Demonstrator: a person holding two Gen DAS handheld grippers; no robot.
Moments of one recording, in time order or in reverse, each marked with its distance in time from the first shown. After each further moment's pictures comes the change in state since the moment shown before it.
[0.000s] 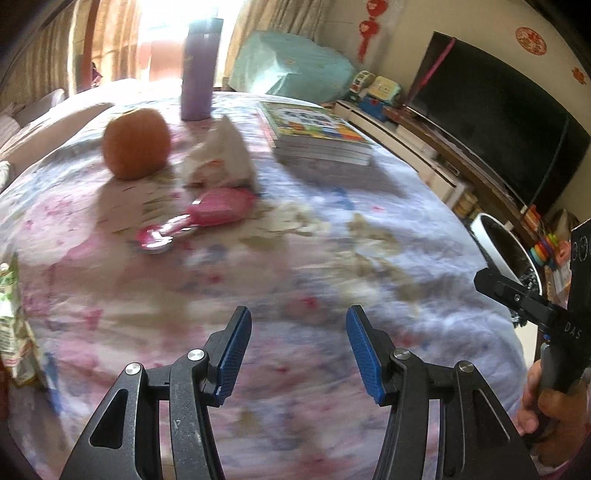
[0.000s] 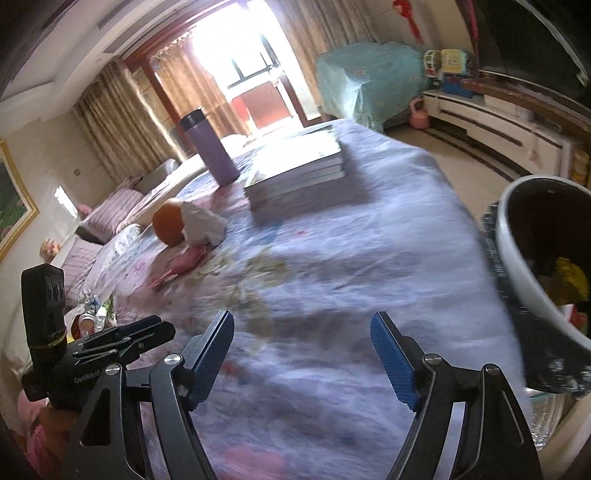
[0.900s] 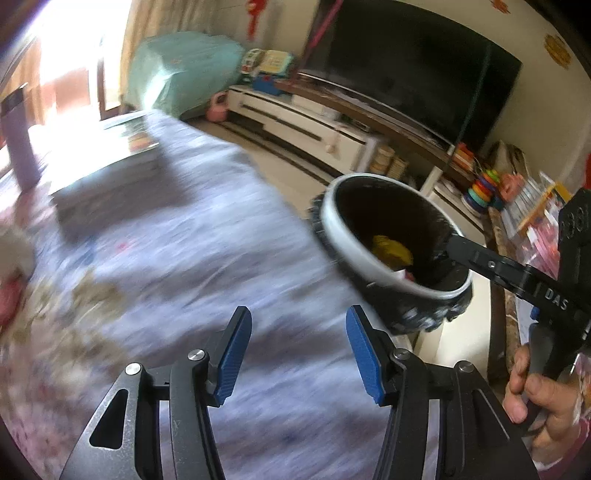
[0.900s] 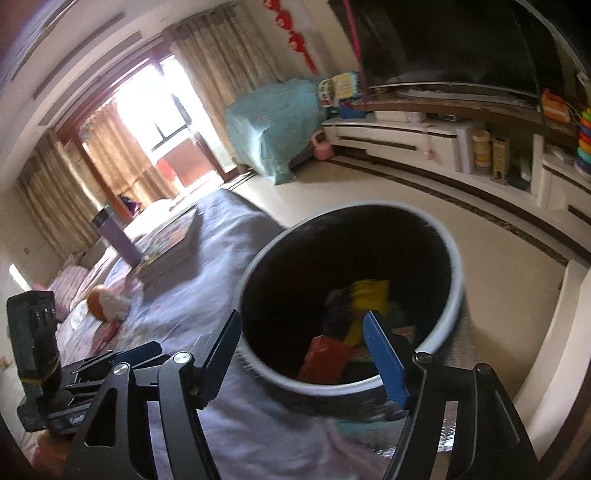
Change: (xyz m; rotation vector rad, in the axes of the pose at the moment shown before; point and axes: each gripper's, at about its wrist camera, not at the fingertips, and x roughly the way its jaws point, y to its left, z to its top) left arm 0.089 -0.181 0.032 0.246 0.064 -0.196; right arm -0.108 -0.152 0.005 0.219 -0.175 -0.209
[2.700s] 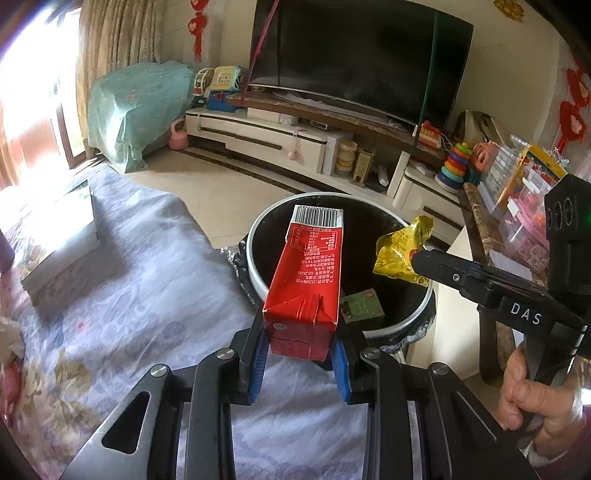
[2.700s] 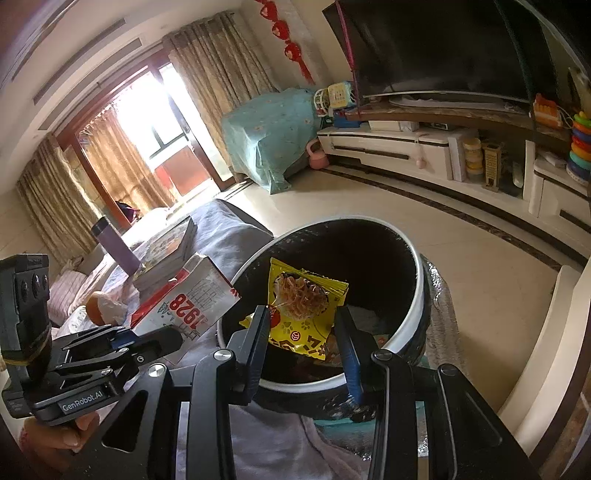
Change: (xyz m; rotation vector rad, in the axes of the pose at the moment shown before) left arm 0.019 -0.072 0.043 0.213 -0.003 -0.039; right arm -0.018 -0.030 0.008 0.008 -0.041 -0.023
